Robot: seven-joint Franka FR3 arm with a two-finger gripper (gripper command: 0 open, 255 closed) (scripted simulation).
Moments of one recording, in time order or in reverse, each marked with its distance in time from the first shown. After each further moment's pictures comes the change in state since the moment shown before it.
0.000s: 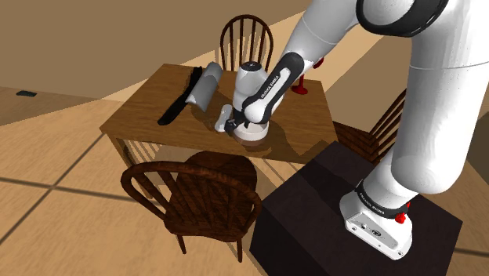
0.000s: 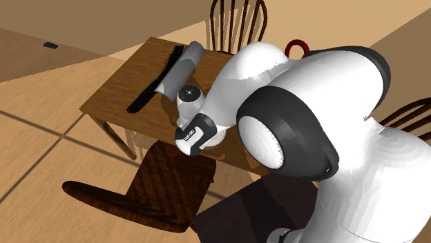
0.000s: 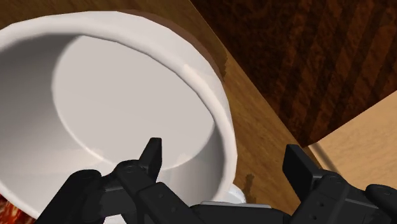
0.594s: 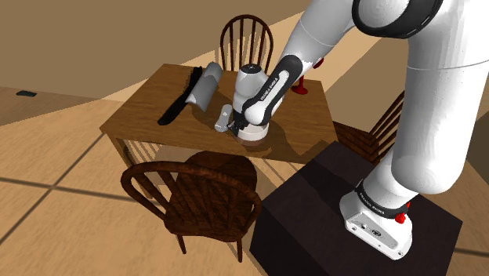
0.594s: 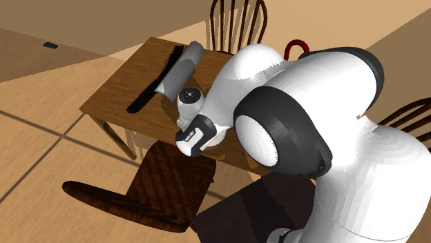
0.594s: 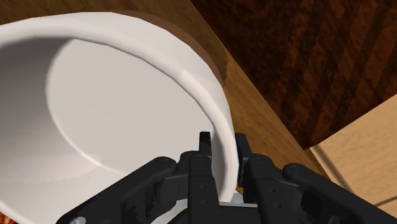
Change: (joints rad) arm 0.005 0.020 -0.007 0.004 -0.007 0.017 0.005
